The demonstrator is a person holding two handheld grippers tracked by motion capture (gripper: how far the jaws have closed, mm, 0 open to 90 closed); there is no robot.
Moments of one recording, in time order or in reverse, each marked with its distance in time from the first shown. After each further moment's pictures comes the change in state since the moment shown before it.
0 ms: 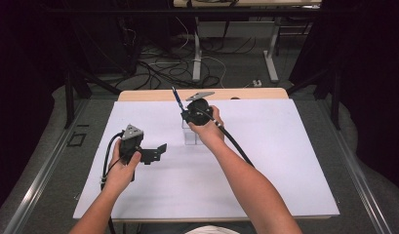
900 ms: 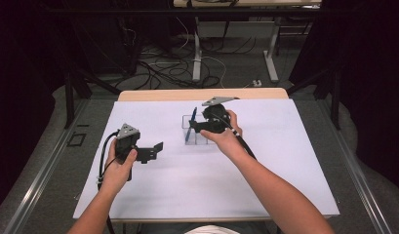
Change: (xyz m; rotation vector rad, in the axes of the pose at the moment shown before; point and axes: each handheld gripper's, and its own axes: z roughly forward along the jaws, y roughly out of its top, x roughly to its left) left arm 0.008 0.001 -0.008 -0.014 0.003 -0.026; right arm -0.005 -0.019 -0.061 -0.025 -0.005 0.023
